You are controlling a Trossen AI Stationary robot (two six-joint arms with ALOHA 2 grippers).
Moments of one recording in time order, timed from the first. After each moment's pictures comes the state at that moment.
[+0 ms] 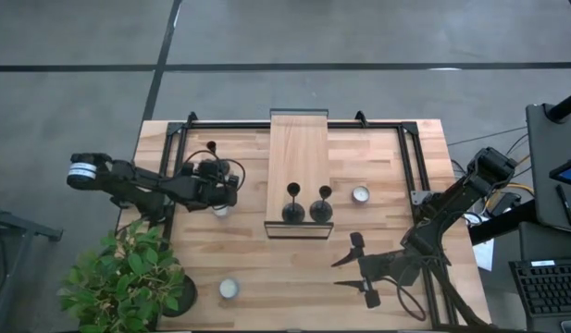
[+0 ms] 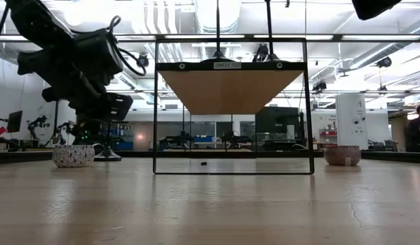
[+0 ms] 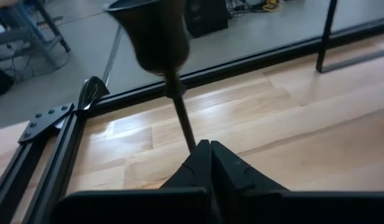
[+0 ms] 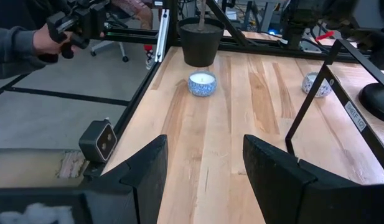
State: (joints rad) left arm 0.03 1.27 0.47 -0.36 -1.14 -1.00; right arm 0.79 1.40 0.72 0.27 0.58 0.27
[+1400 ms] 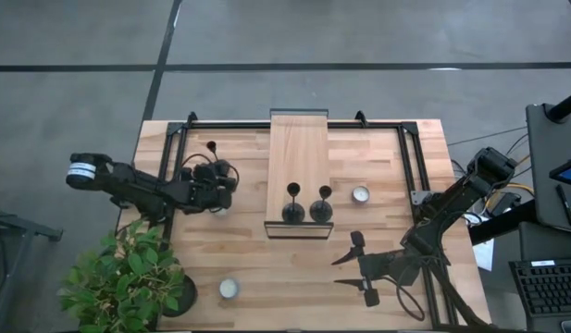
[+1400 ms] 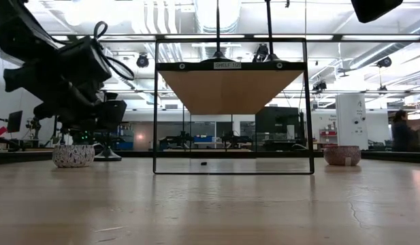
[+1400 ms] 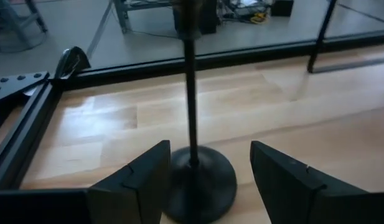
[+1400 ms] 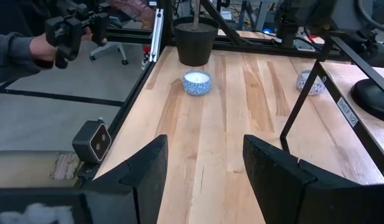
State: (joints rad) left arm 0.01 1.26 0.32 -0.10 -1.13 -1.04; right arm 0.79 1.40 0.71 0.27 0.60 0.28
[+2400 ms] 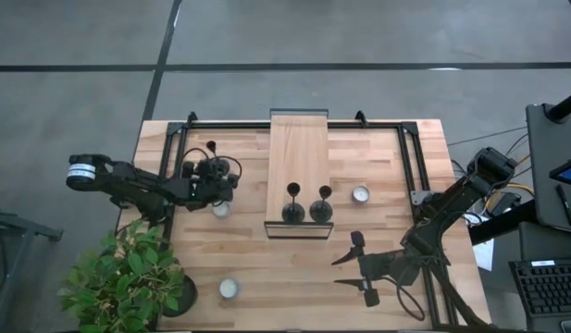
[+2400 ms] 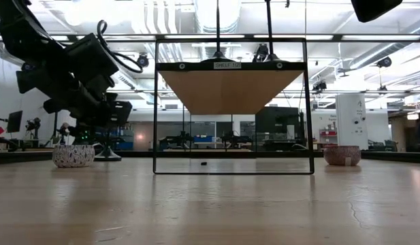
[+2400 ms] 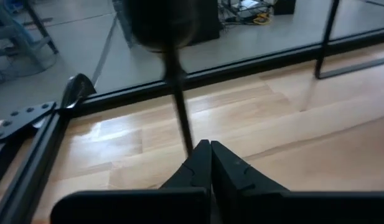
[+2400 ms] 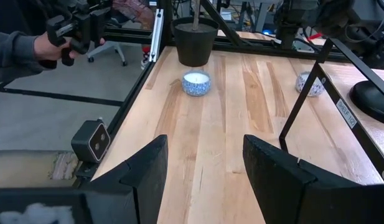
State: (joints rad) left arm 0.08 1.26 0.32 0.03 -1.12 -0.80; right arm 0.79 1.40 0.71 0.27 0.61 0.27
